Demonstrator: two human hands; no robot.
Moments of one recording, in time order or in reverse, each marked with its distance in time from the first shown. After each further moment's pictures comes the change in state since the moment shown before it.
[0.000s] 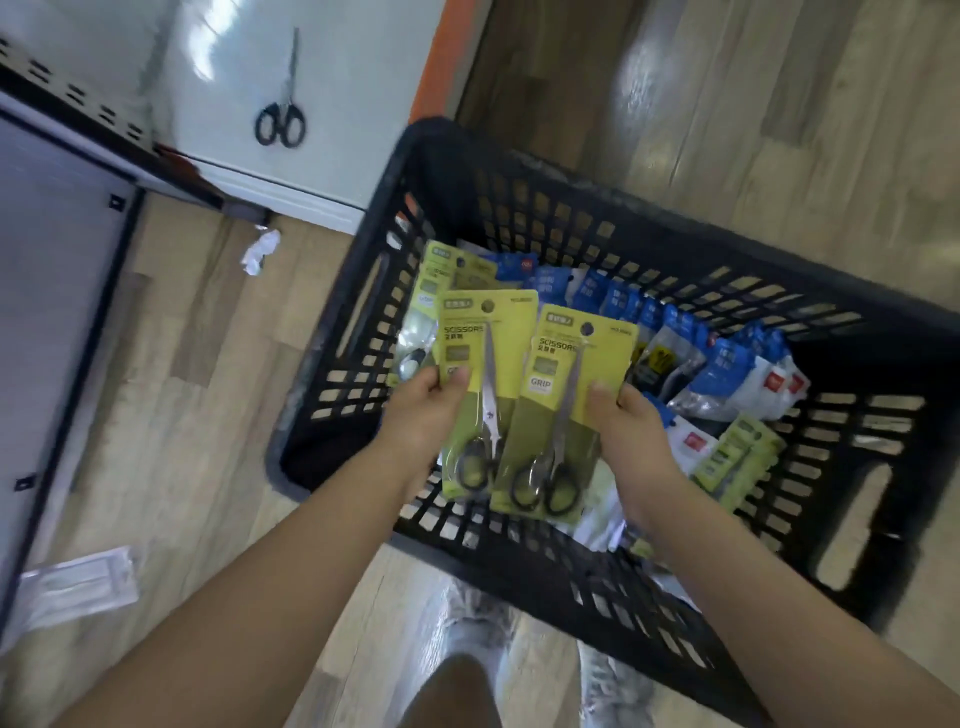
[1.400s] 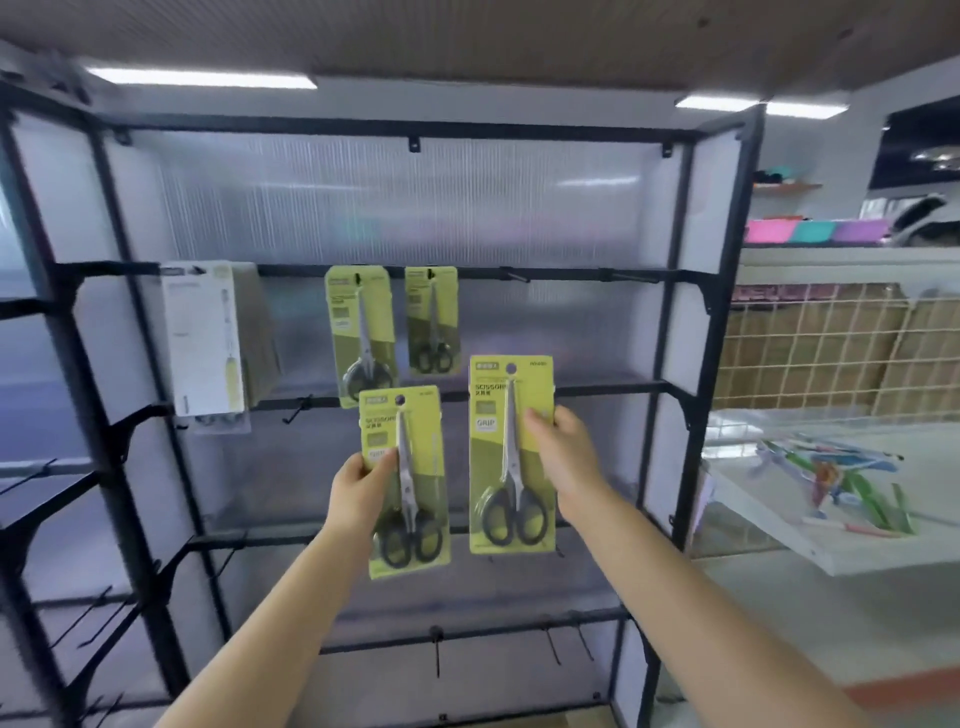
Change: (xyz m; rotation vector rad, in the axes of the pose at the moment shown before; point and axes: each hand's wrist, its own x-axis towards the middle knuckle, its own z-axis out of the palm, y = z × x) left_hand -0.766 0.087 -0.411 -0.909 1.262 0.657; right_hand -0.821 -0.359 0.172 -0.356 -1.048 -1.179
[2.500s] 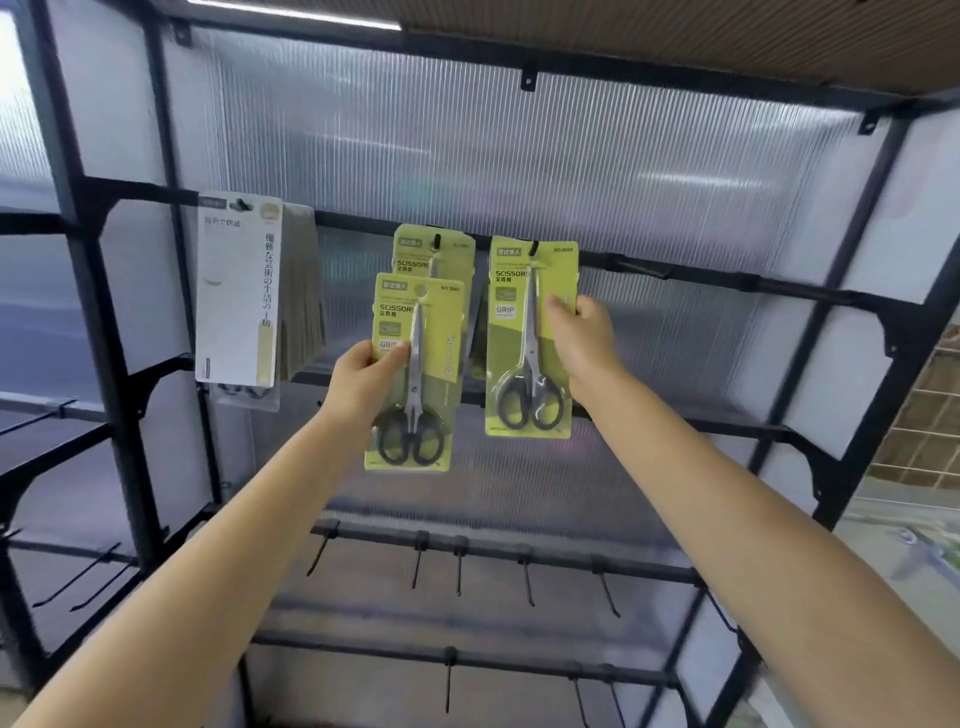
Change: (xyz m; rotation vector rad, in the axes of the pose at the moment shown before) left_hand 0.138 0.057 -0.023 -0.094 0.086 0.177; right_hand 0.174 -0.043 0.112 -0.101 -0.025 -0.243
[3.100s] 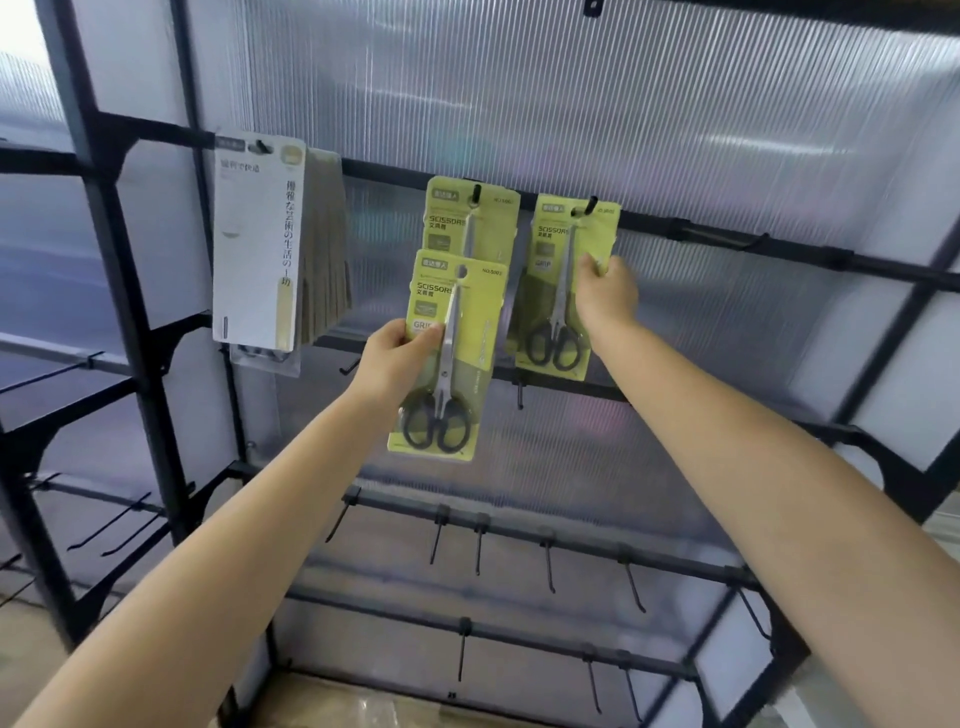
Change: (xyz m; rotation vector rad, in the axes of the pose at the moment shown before) left_hand 0.017 -0.019 0.004 0.052 -0.018 -0.022; right_hand 0.064 0.028 0.038 -0.251 0.090 -0.032
